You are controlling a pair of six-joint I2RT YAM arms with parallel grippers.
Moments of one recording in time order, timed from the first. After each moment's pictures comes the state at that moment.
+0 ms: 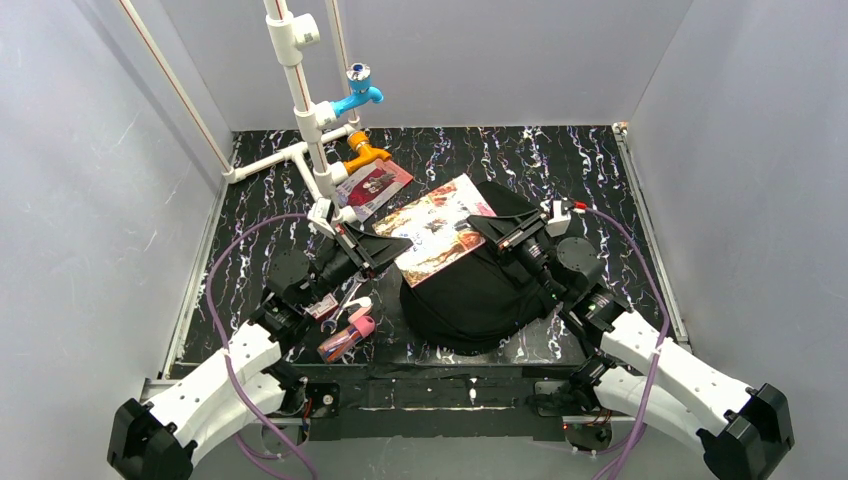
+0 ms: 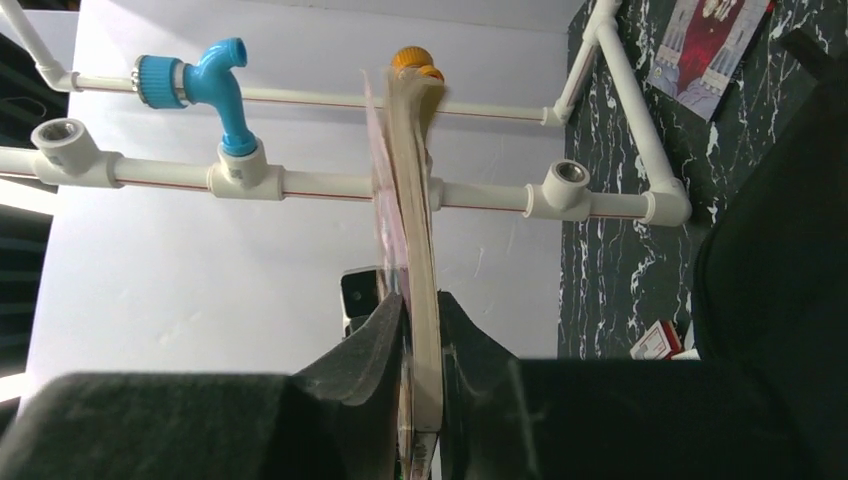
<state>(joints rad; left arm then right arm) -0.61 0.78 0.48 0.42 0.29 -1.38 0.73 0.81 0.56 0.30 0.07 1.50</state>
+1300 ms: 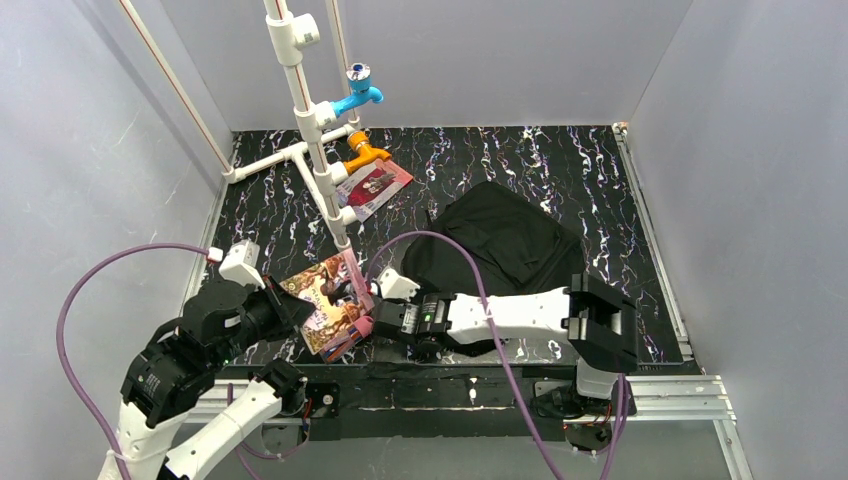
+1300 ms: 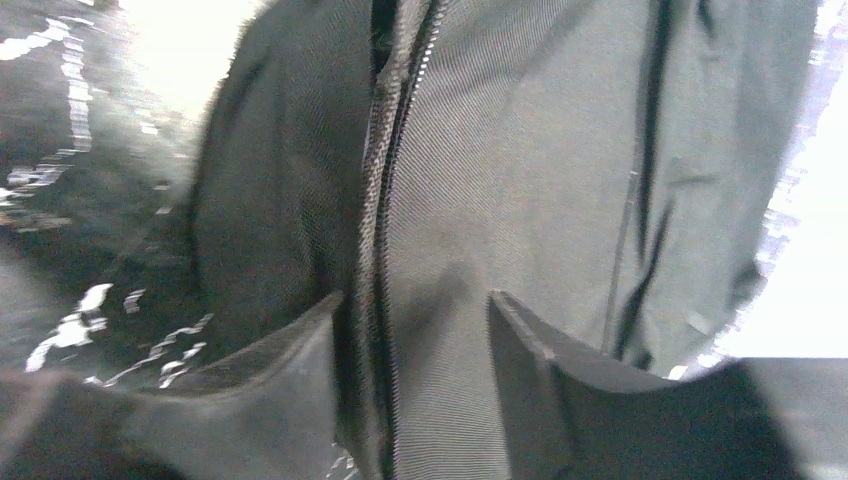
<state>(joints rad) -0.61 0.45 1.10 -1.23 -0.12 -0.76 1.41 1.75 1.23 -0.77 0.80 0.30</state>
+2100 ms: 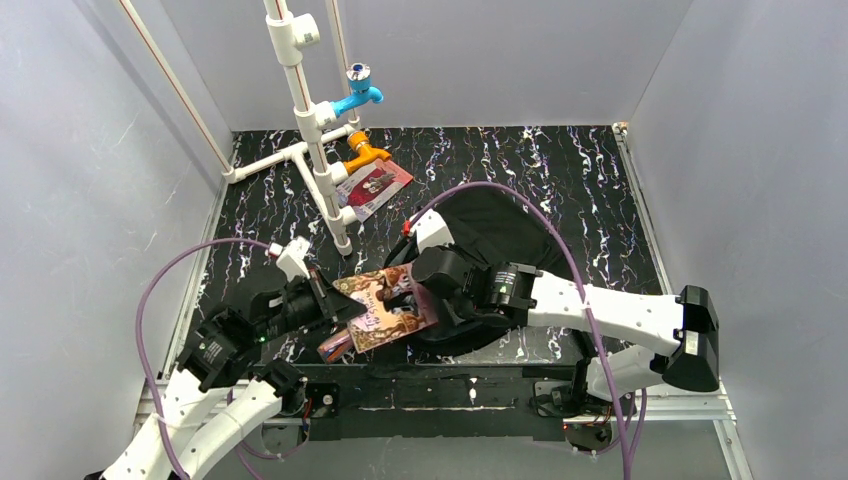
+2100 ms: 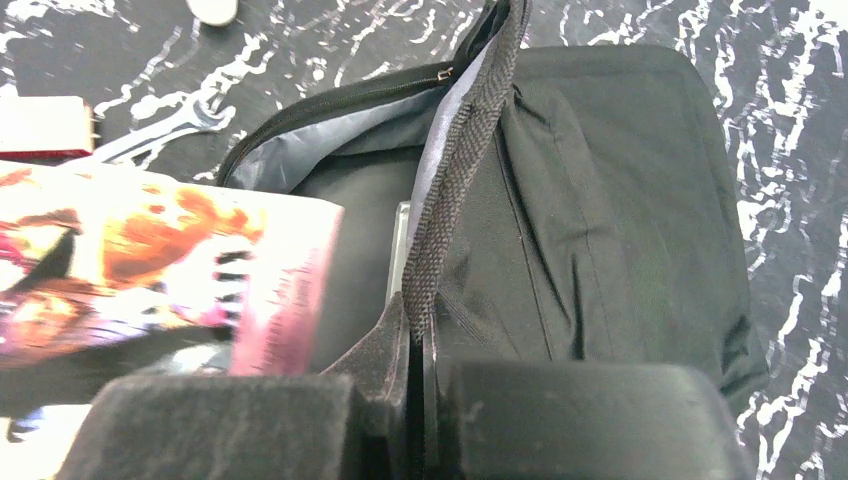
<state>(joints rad) -0.61 0.47 0.82 -0.90 0.21 -0.94 1.31 1.37 1.20 -0.57 0.73 0.28</state>
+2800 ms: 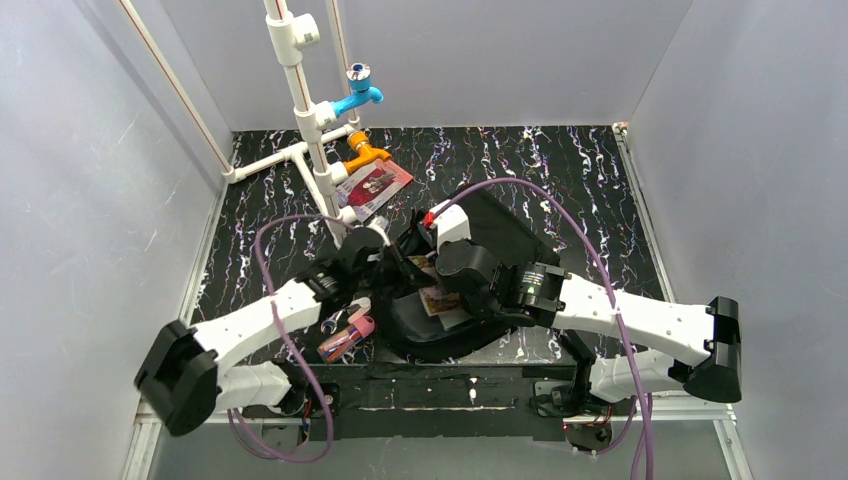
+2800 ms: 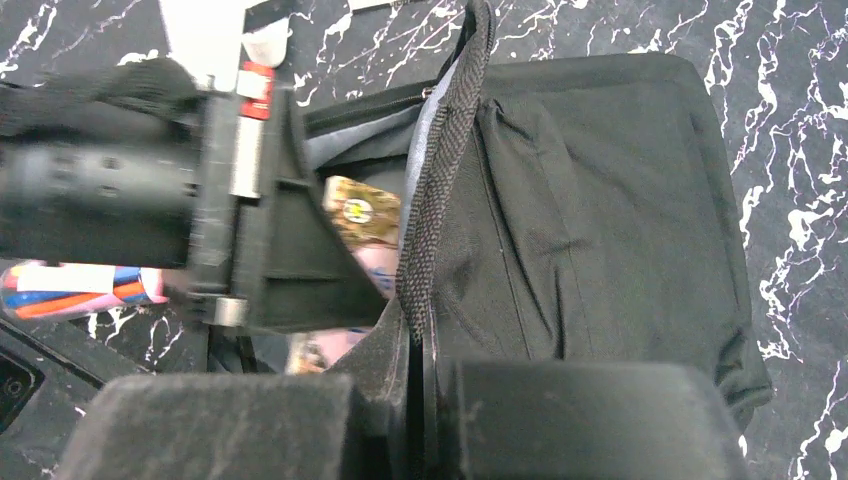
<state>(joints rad) -0.73 1.12 0.65 -0.14 0.23 -1.22 1.27 1.25 1.16 -0.51 0.63 0.30</state>
